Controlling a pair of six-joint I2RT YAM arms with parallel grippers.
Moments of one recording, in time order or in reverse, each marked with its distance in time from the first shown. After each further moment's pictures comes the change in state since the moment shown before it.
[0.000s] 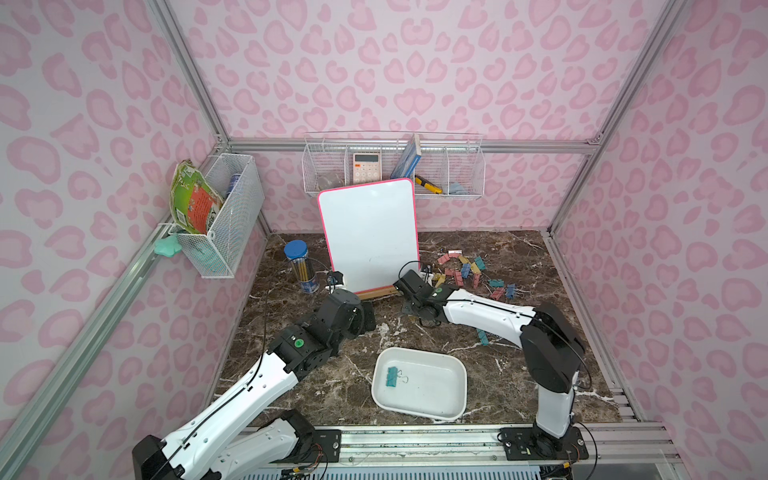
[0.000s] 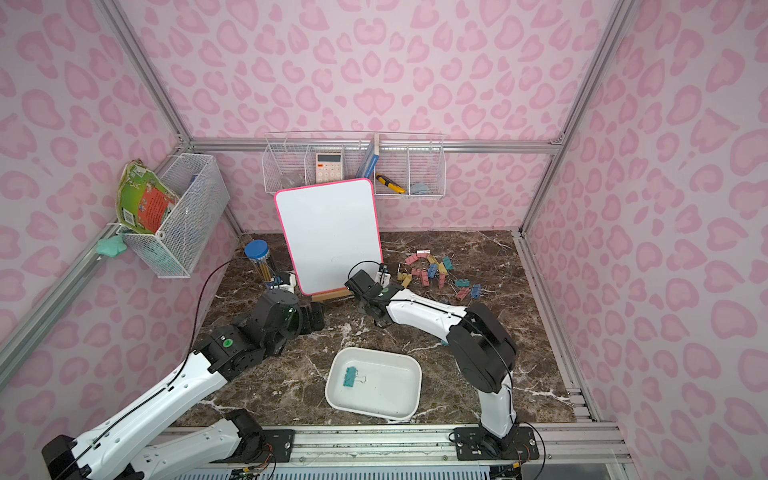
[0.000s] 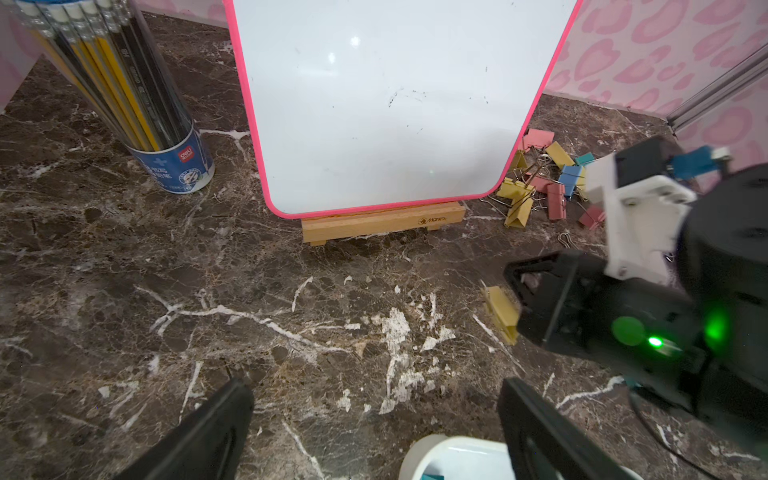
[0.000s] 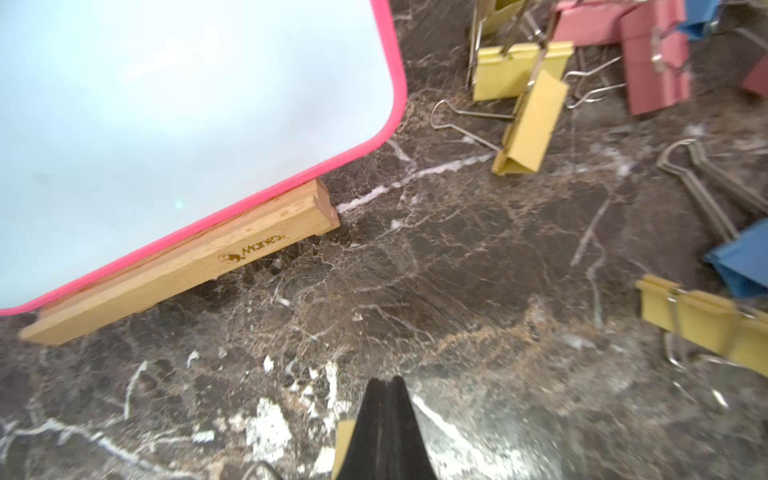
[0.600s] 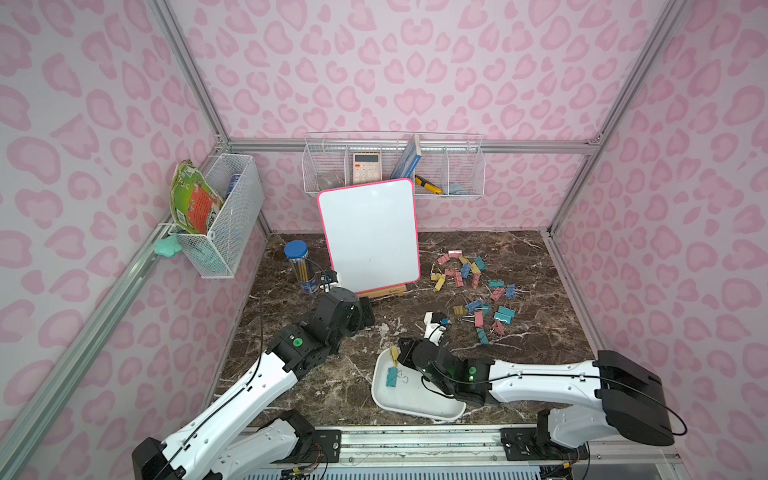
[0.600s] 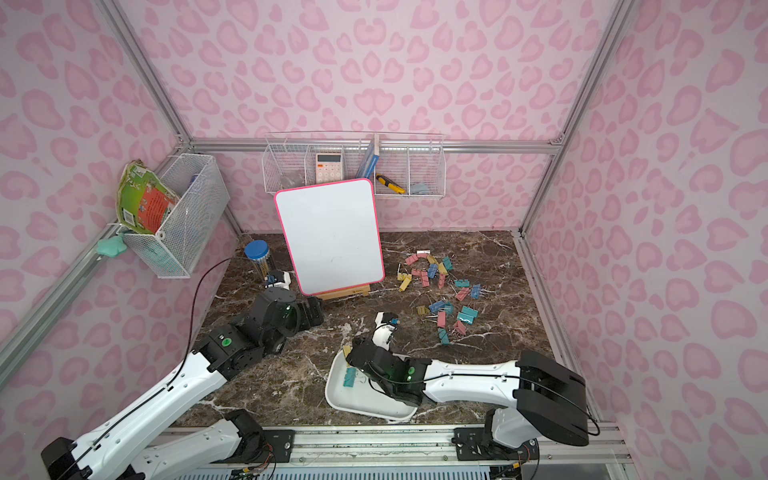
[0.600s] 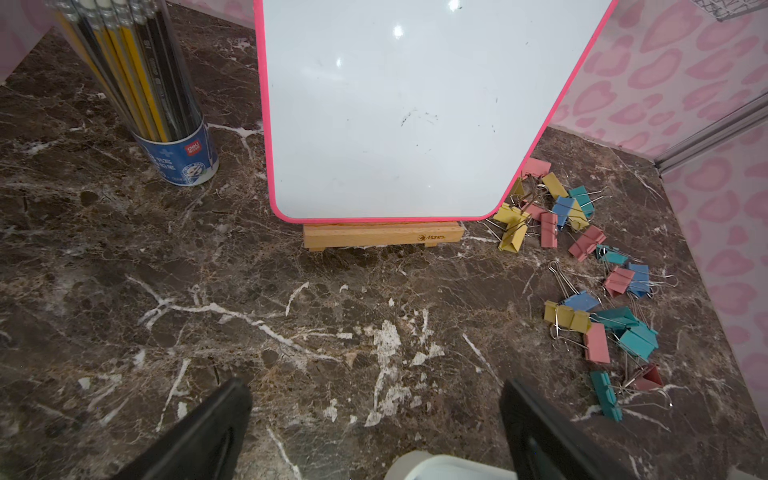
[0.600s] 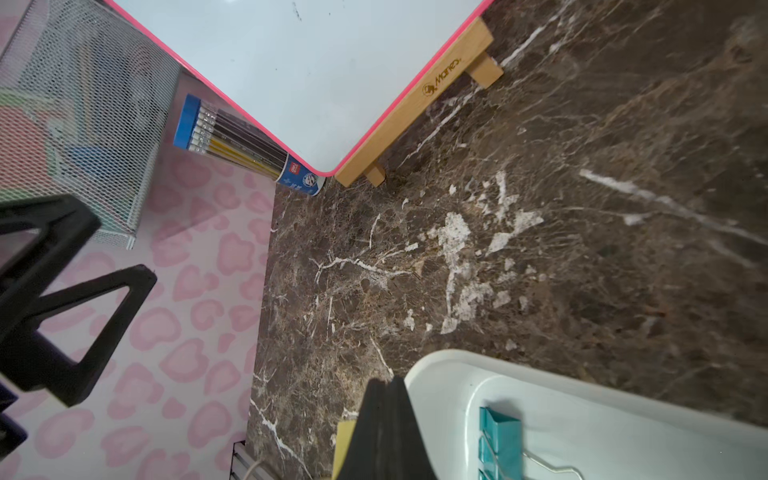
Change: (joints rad) left arm 0.027 -0.004 0.002 0.021 0.002 -0.071; right arm 0.394 -0.361 -0.589 0.643 0.132 0.413
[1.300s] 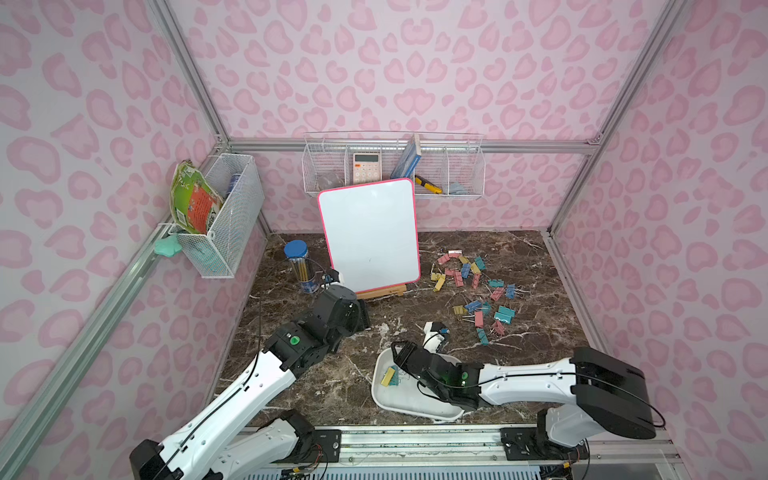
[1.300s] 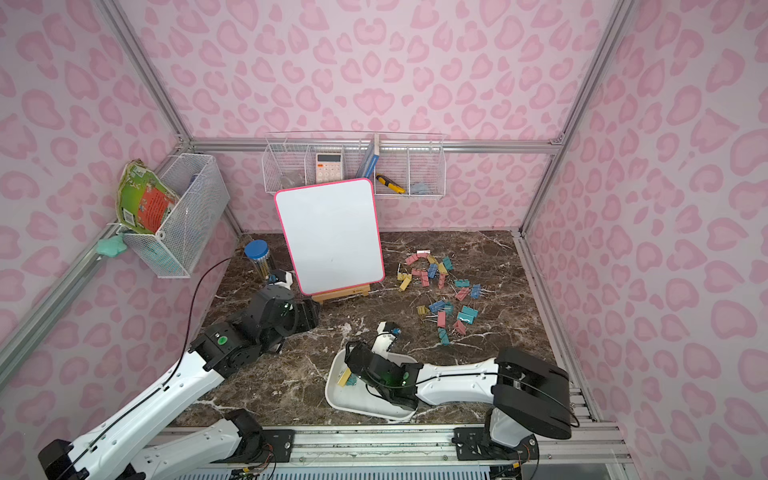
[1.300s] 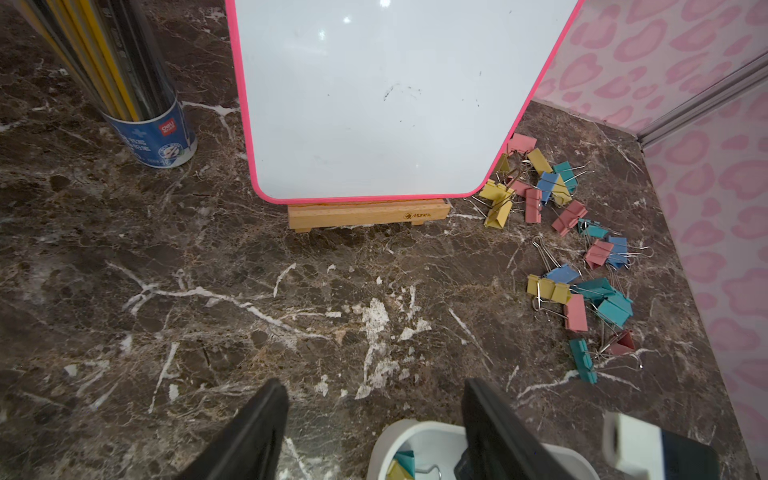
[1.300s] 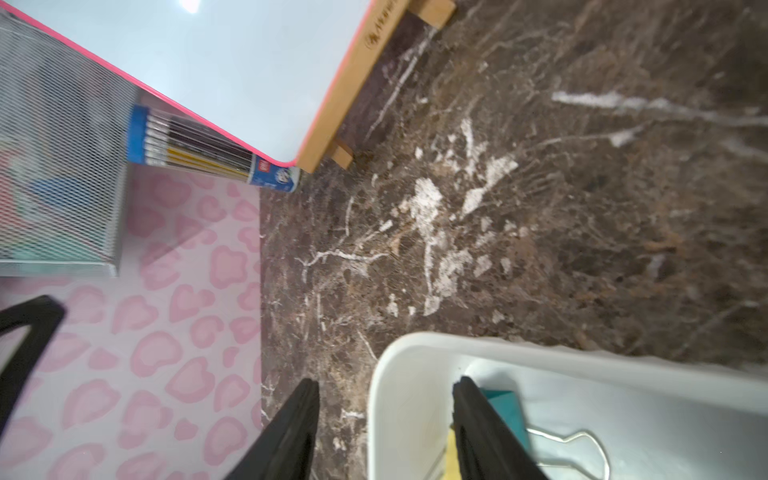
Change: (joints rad) left arm 0.006 0.036 0.063 -0.063 0.092 0.000; right arm 0.014 -0.012 -0.067 0.085 0.009 0.118
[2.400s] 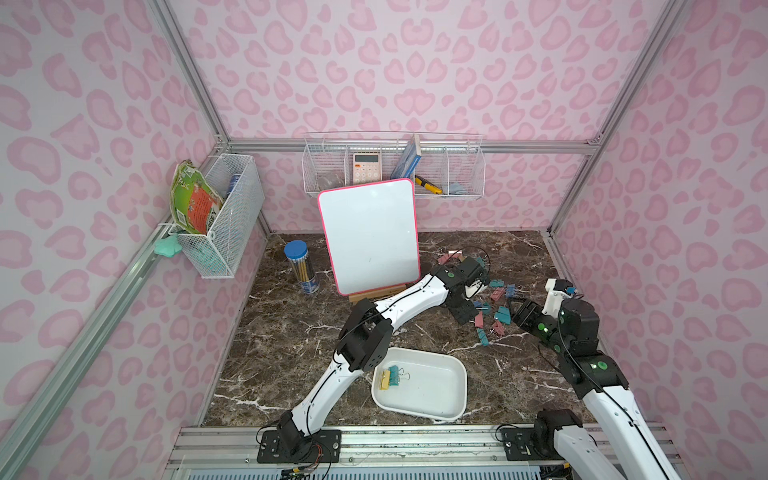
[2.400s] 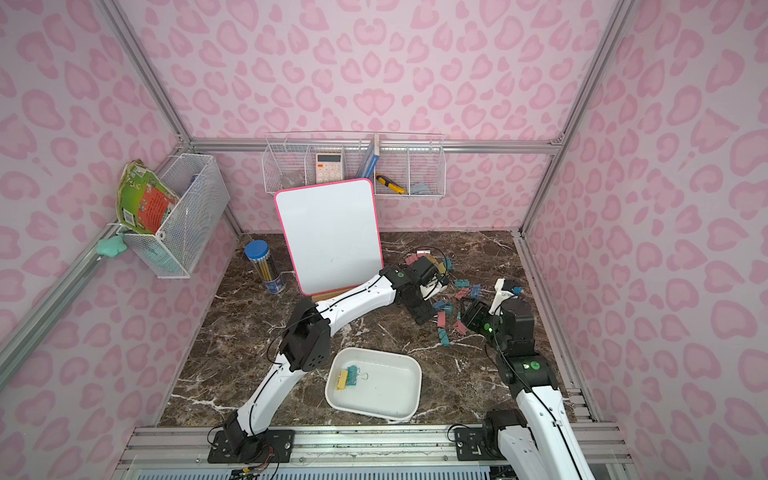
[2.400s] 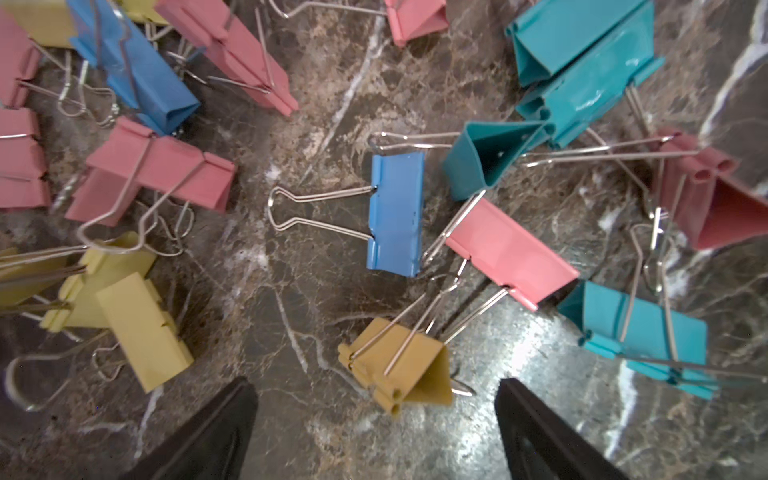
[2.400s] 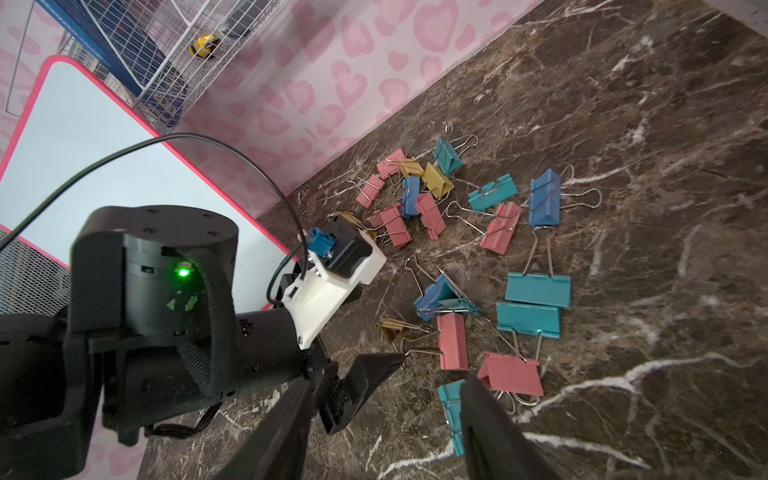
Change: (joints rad) left arm -0.231 1.448 1.238 -0.187 0.270 0.900; right arm -1.173 -0.780 -0.106 -0.580 -0.710 -0.824
